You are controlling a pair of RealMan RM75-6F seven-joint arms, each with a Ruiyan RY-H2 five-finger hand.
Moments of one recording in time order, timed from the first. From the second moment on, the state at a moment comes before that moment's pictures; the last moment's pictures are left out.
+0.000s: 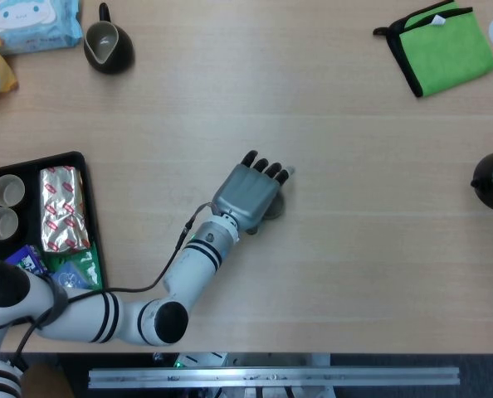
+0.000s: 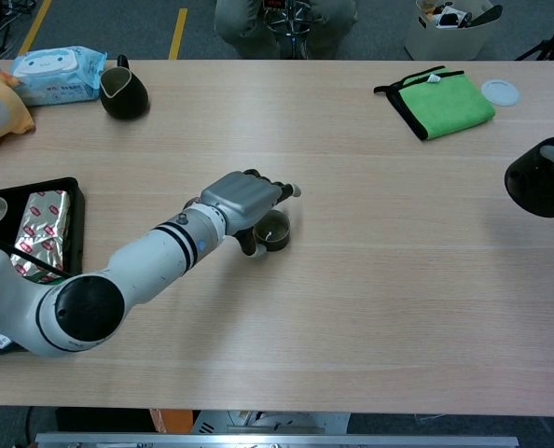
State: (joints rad) left arm -0.96 -1.87 -0.13 -1.51 0.62 0.97 0.85; right arm 0.39 -1.00 0.03 -1.69 -1.45 1.08 0.04
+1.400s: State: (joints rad) left arm -0.47 -1.21 0.10 -1.94 1.27 1.46 0.48; right arm 0.53 -1.13 0.08 -1.78 -1.41 0.96 -0.14
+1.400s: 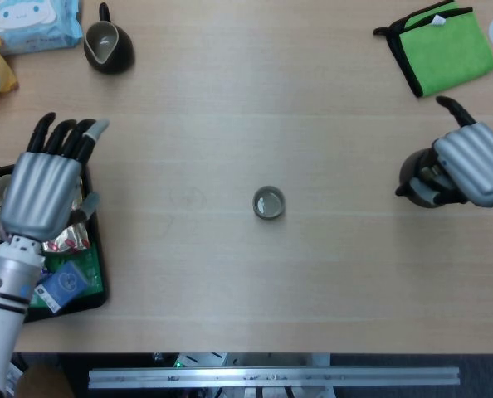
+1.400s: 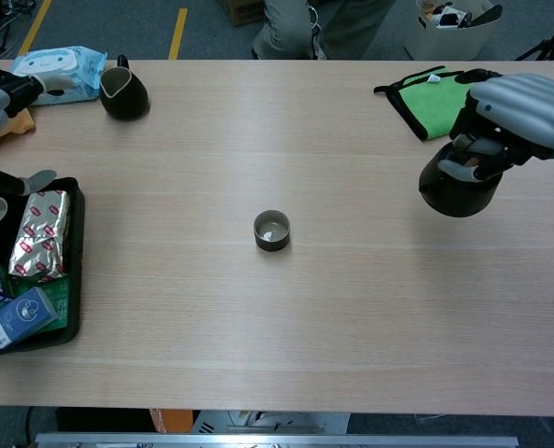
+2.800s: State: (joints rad) left arm -0.23 -1.08 0.12 -1.98 1.52 1.49 0.38; right arm 0.87 -1.53 0.17 -1.69 -0.94 0.85 -0.57
